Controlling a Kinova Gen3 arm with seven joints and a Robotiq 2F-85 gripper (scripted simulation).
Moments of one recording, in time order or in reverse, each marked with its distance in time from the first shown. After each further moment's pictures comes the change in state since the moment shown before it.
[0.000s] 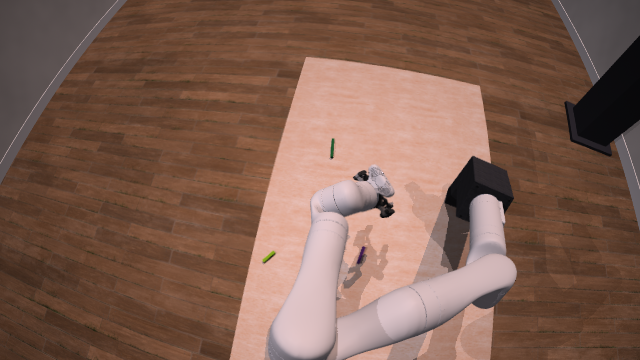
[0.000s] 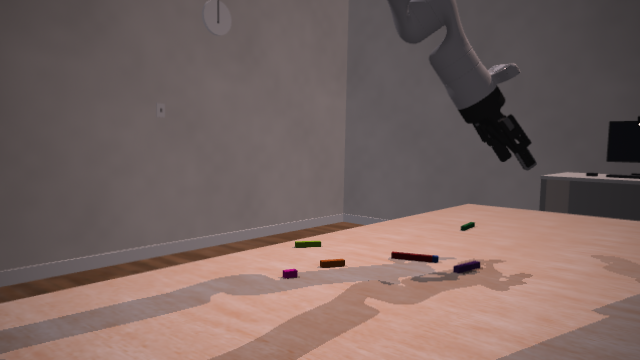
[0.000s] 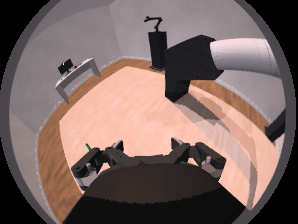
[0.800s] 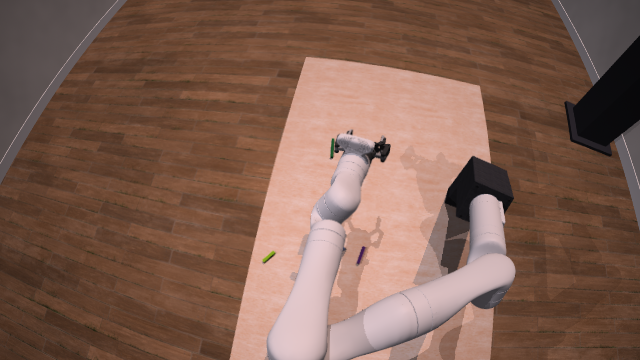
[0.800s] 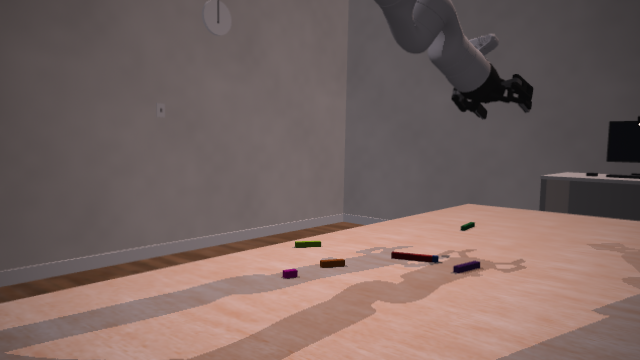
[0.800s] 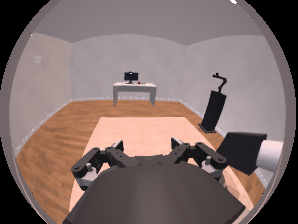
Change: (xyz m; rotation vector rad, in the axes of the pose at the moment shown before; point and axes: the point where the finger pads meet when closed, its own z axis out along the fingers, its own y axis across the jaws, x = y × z) arm 0.078 -0.144 -0.046 0.394 0.455 -0.616
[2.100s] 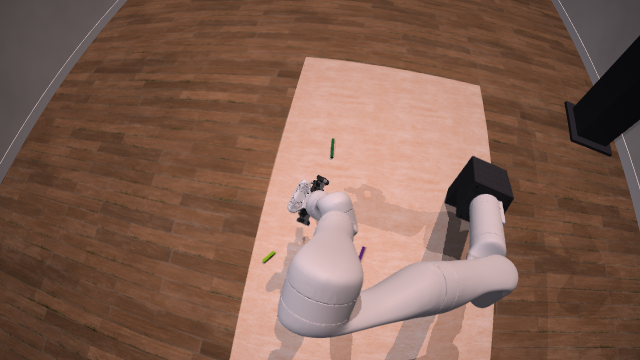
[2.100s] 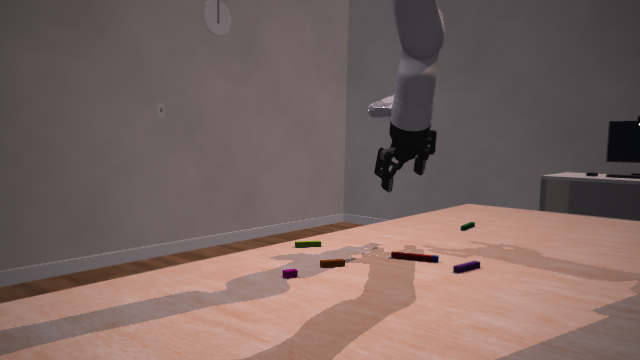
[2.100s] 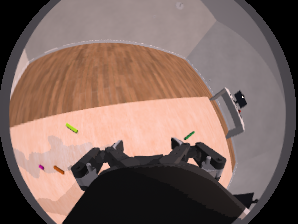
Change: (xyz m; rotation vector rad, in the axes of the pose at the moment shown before) arm -0.191 -0.143 -0.097 0.821 -0.213 -1.091
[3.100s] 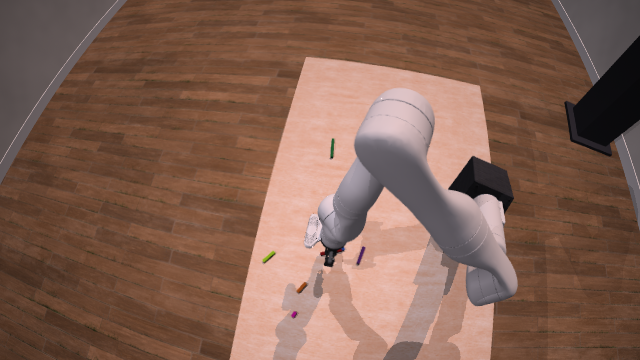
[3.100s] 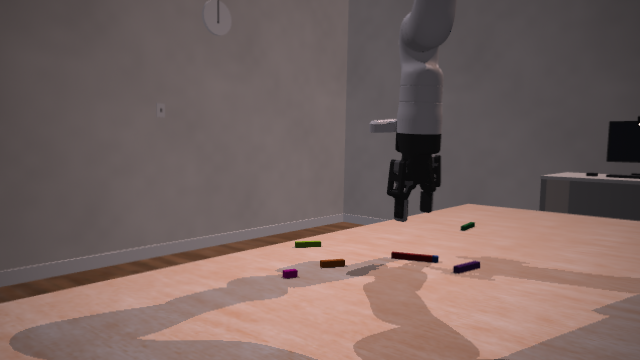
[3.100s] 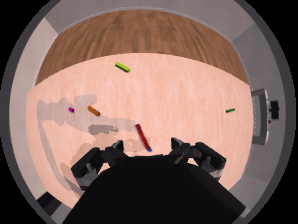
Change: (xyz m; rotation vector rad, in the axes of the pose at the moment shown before) arm -0.117 -0.099 -0.044 0.371 -0.341 -0.217
